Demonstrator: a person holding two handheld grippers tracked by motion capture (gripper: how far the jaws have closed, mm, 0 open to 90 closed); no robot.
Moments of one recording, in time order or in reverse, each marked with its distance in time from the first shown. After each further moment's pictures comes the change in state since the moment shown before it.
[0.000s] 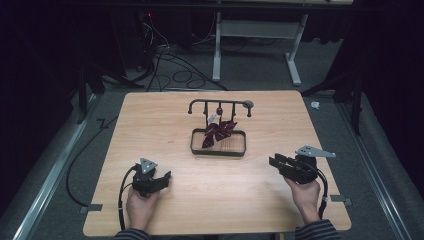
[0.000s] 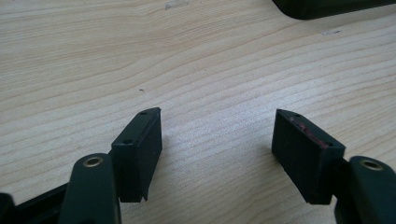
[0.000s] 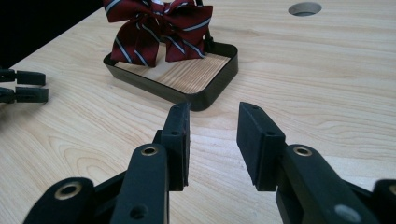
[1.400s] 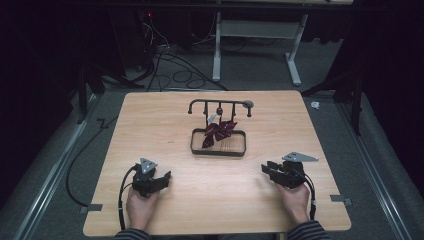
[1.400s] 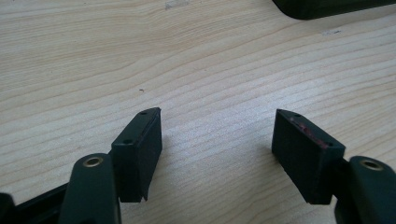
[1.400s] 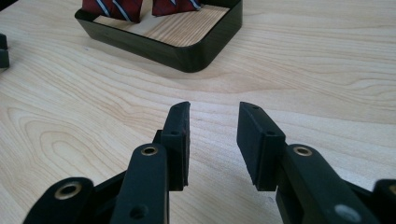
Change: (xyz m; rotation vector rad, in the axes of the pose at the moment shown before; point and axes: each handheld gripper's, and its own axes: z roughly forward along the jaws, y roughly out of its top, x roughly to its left) left arm 0.000 0.000 0.000 -0.002 0.000 -0.002; right arm 0.002 -0.028 0.036 0.091 -0.033 -0.009
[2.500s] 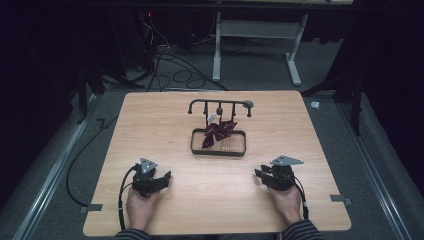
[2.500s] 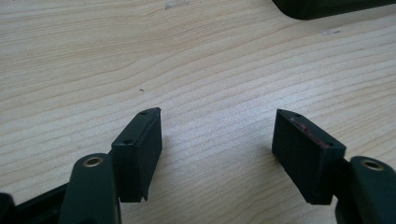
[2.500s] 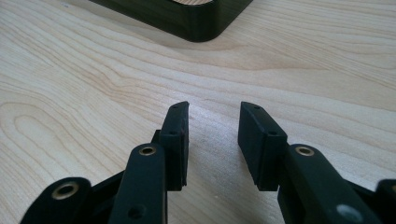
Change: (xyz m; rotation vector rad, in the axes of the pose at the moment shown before) left arm 0.000 0.000 0.000 0.000 0.000 0.000; right arm 0.012 -0.012 0.026 0.068 -0.045 -0.085
